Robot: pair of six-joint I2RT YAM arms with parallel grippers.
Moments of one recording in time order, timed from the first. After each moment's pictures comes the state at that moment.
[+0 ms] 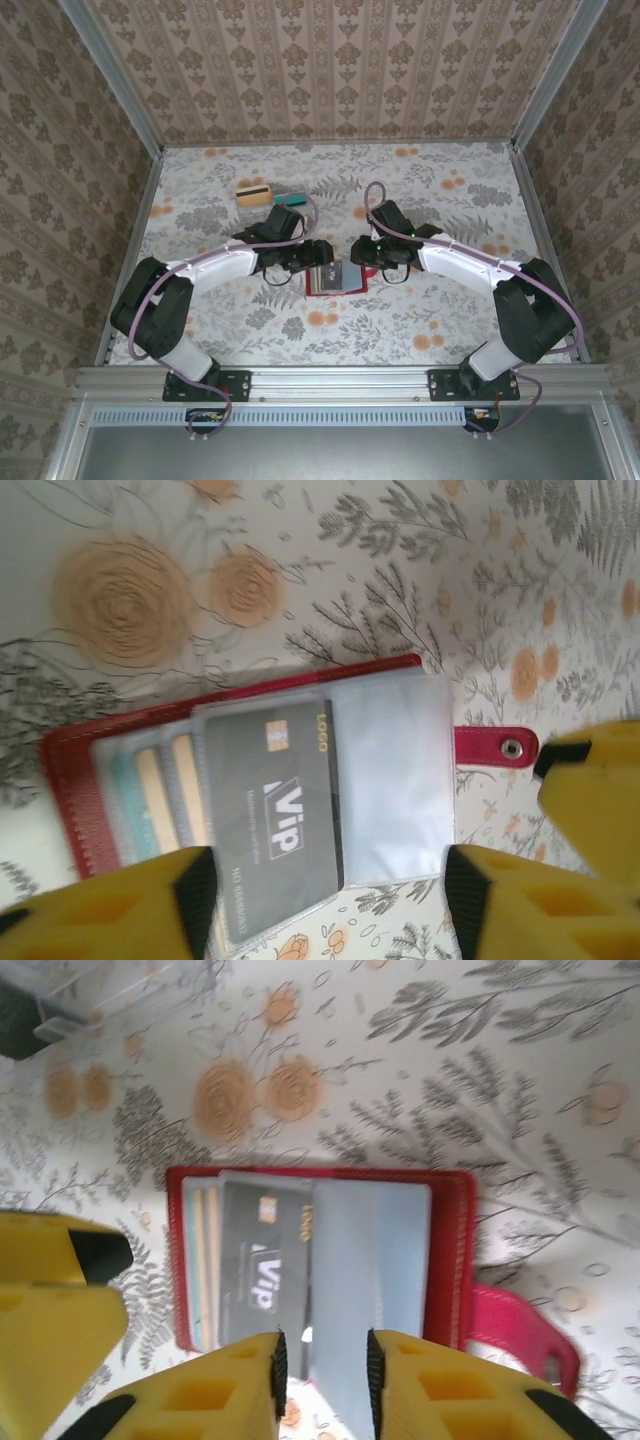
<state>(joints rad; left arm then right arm) -0.65 1.56 0.90 -0.25 0.39 -0.71 0.58 1.55 0.98 -0.42 -0.19 0.69</state>
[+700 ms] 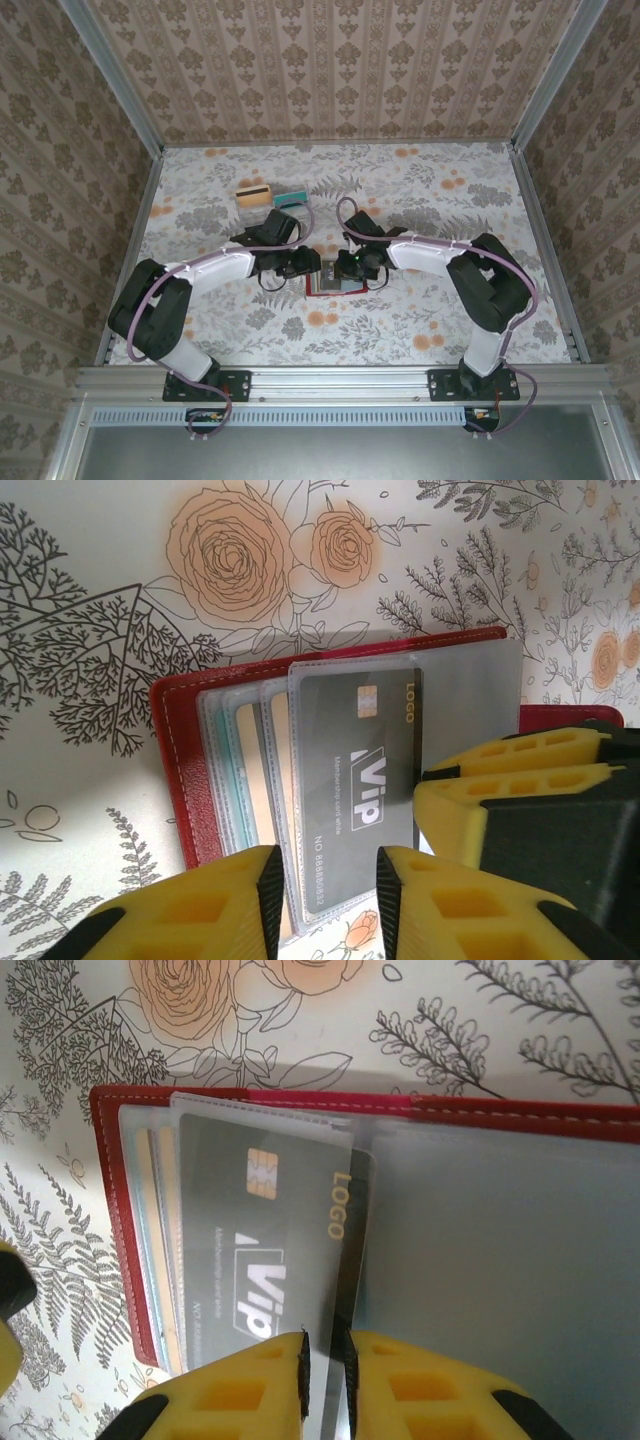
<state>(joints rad) -0.64 1.56 0.86 -0.30 0.35 -0.69 0.64 1.80 1.06 -0.38 -0.28 0.71</state>
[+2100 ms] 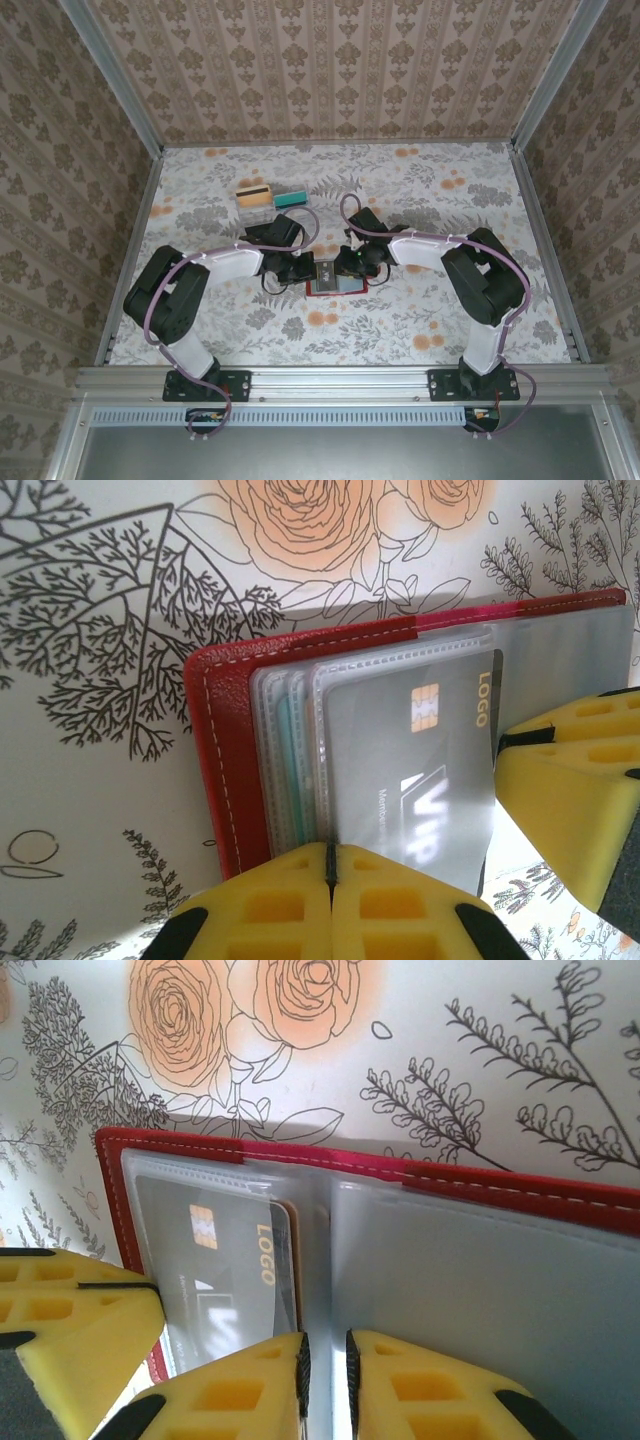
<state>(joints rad) -0.64 1.67 0.86 -0.30 0.37 -0.67 0.59 1.85 1.05 -0.31 -0.37 0.71</state>
